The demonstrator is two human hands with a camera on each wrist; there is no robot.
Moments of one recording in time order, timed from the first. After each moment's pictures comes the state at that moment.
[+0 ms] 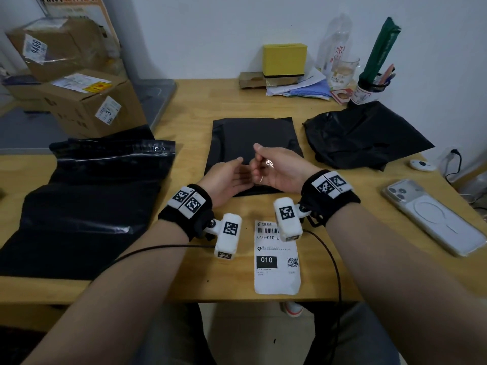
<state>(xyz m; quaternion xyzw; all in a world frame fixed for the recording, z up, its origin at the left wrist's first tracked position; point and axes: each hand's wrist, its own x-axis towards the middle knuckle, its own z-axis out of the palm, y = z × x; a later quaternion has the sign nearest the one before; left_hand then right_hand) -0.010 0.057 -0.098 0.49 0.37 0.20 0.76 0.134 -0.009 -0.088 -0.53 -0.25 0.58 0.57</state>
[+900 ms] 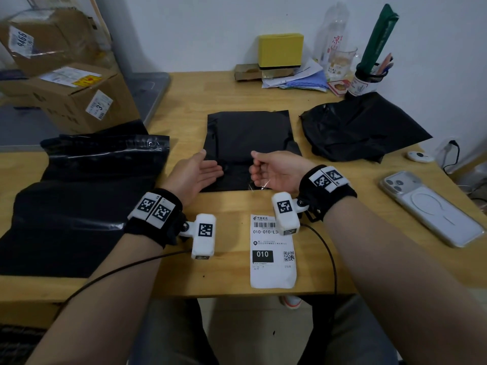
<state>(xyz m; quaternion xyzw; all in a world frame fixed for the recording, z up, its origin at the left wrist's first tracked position) -0.050 0.081 -0.108 0.52 0.44 0.25 0.69 0.142 -0.010 -0.103 -0.59 -0.21 0.59 0.50</state>
